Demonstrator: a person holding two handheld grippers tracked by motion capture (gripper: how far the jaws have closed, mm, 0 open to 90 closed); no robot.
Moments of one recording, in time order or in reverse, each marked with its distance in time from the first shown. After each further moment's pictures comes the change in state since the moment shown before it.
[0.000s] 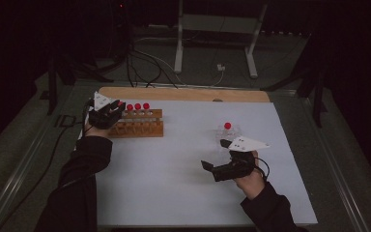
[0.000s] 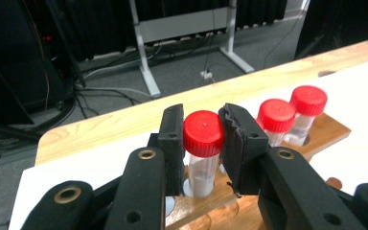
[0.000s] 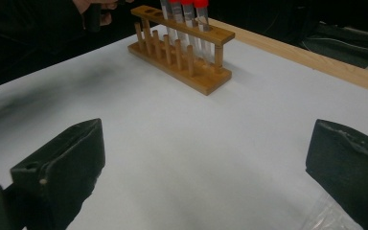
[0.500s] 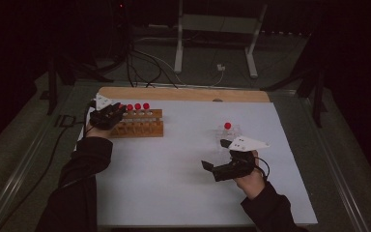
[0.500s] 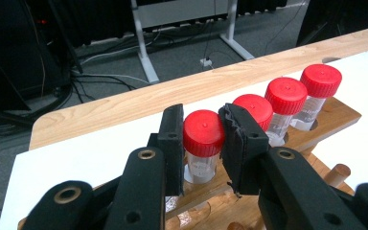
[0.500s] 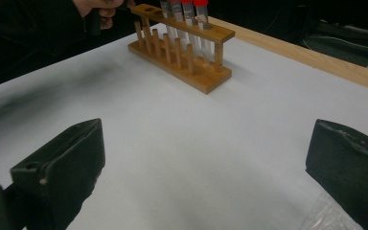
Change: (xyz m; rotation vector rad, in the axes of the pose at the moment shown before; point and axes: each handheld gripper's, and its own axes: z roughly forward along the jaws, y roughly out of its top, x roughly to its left) left arm 0.001 -0.004 0.005 0.045 -0.009 -0.017; right arm -0.001 0.000 0.000 0.003 0.003 -0.001
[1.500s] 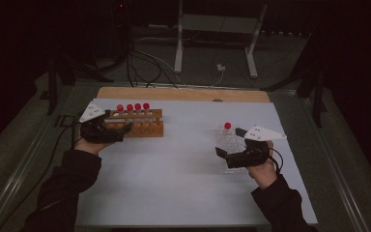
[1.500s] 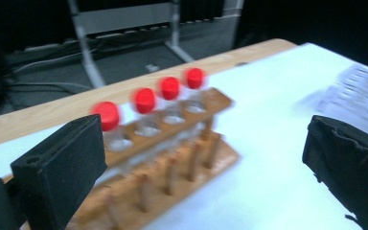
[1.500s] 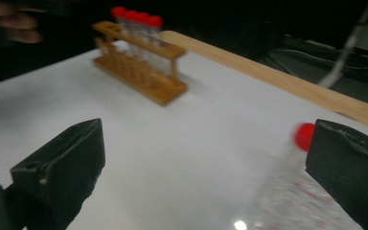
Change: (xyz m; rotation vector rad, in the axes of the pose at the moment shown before) left arm -0.024 0.000 -0.071 -0.037 -0.236 0.009; right arm -0.039 0.008 -0.019 -0.046 -0.106 -0.005
